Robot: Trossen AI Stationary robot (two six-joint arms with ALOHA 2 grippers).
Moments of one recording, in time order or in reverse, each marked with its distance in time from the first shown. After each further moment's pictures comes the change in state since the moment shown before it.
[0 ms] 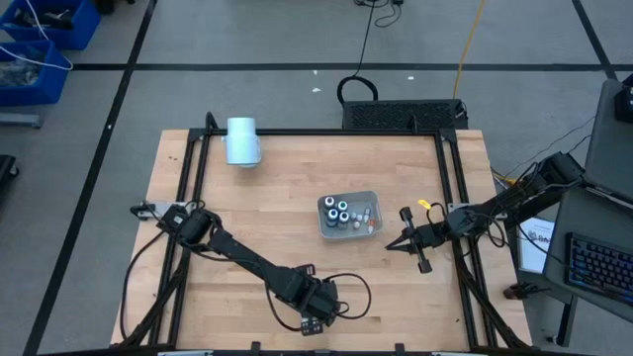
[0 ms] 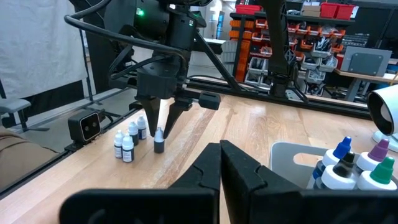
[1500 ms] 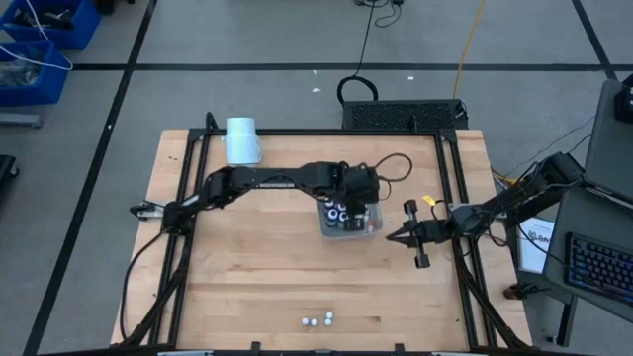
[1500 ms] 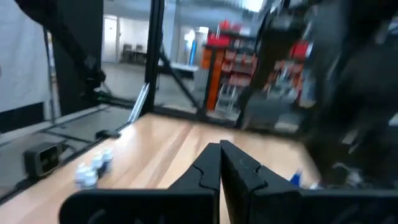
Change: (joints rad) left arm 0.545 0.077 0.421 -0.036 0.019 0.727; right arm 0.000 -0.019 0.002 0.116 0.110 -0.092
